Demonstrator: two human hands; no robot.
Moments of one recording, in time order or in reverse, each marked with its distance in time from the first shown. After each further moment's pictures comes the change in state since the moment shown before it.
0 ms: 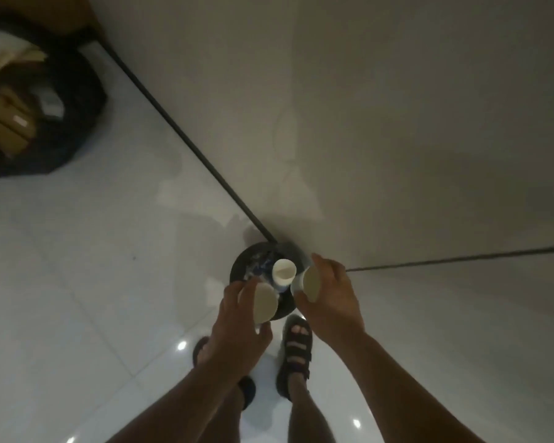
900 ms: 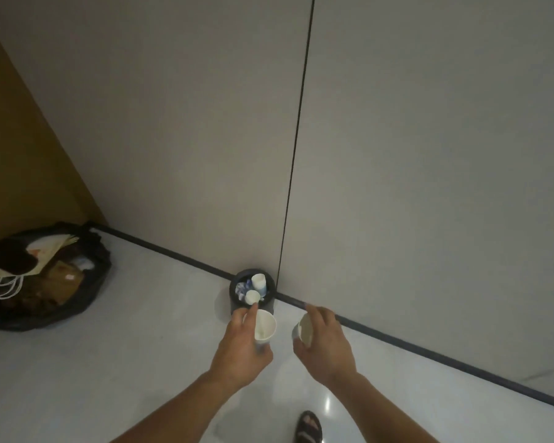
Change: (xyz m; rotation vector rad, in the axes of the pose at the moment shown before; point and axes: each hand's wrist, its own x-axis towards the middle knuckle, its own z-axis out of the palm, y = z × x) left_hand -0.403 0.029 -0.181 0.186 -0.156 0.437; right_hand -0.531 -0.127 0.002 0.118 0.436 0.173
